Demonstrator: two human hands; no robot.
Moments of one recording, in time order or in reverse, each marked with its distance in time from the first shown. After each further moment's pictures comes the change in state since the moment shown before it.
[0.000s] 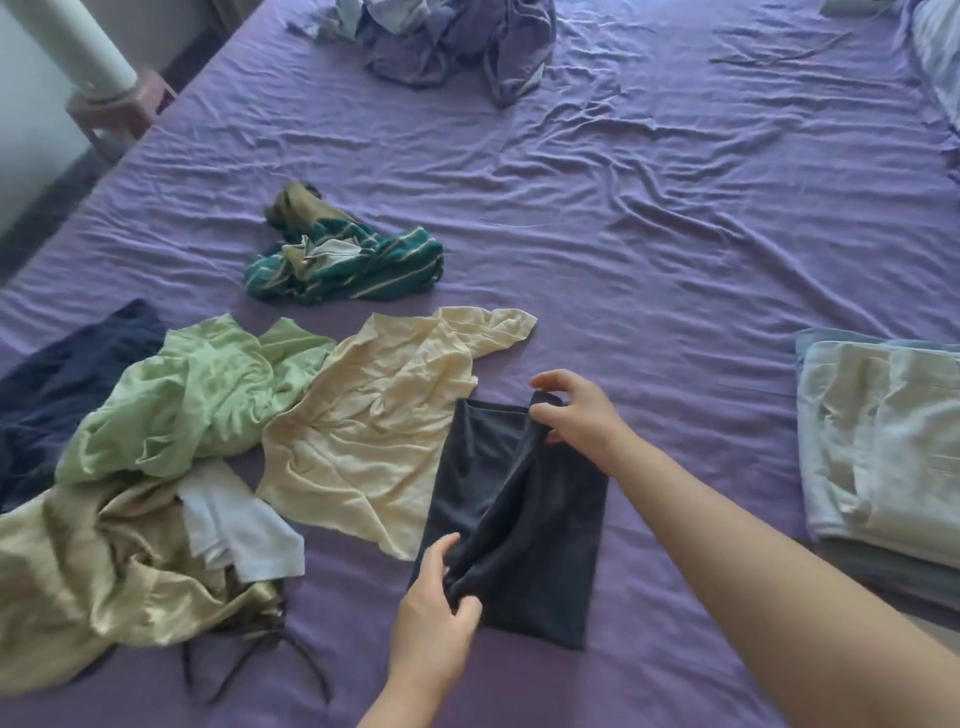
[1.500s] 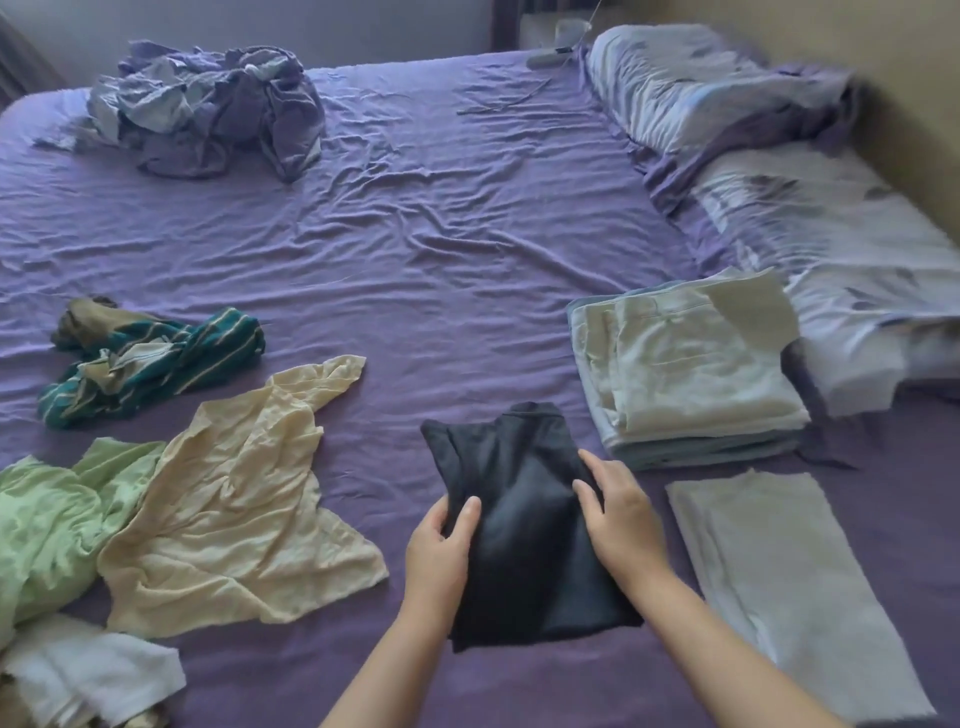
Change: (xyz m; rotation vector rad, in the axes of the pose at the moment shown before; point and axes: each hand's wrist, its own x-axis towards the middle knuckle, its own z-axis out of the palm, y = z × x) left_hand -0.025 0.119 0.075 -0.378 -0.293 0.140; right_hand -0.205 0.094 -0.098 -0.425 0.675 0.035
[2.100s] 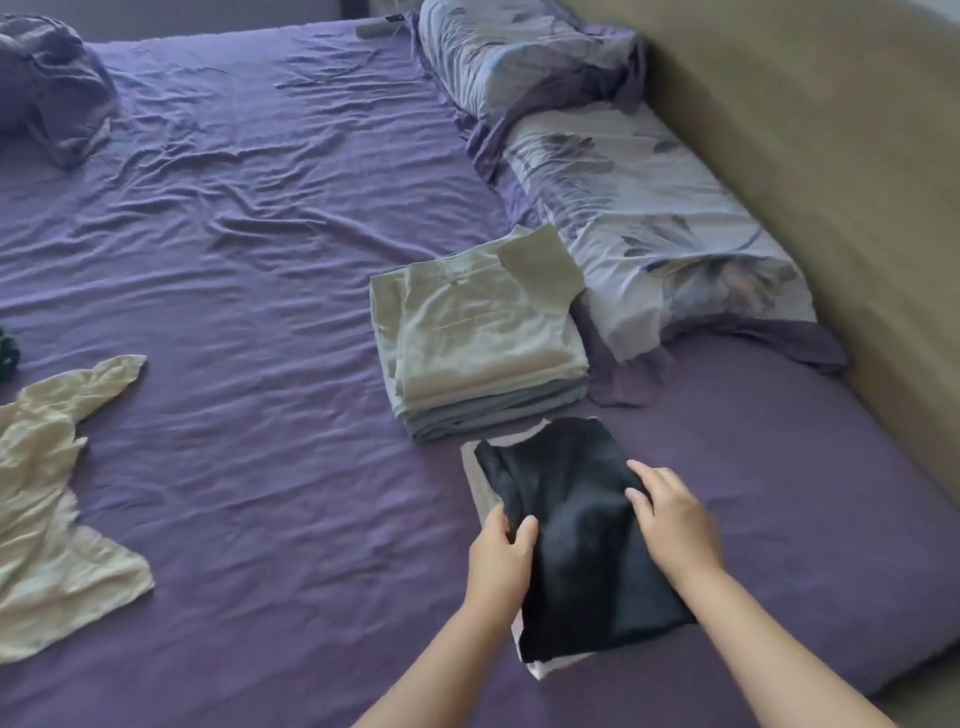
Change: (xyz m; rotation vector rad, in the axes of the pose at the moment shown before) left_hand -0.090 -0.052 0.288 0.273 -0.295 -0.076; right_hand -0.039 0.257 -0.180 -0.270 0.036 0.266
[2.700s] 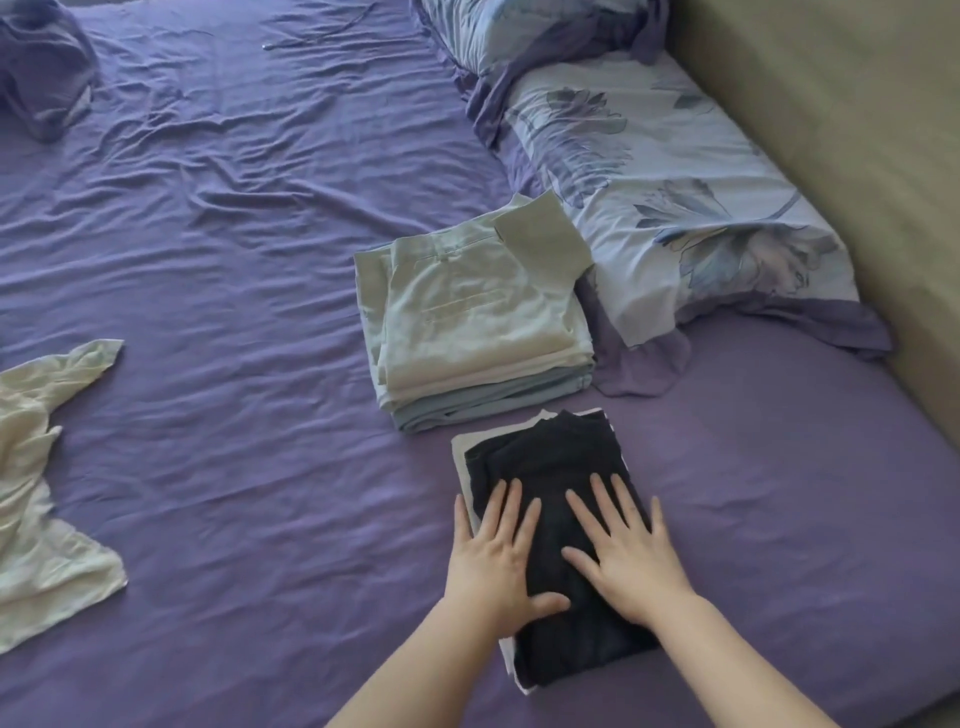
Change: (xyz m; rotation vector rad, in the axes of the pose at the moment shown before) left_hand 0.045 -0.040 0.010 1.422 -0.240 0.418; right_hand 0.005 0.028 0.071 -0.533 -0.437 -0.324
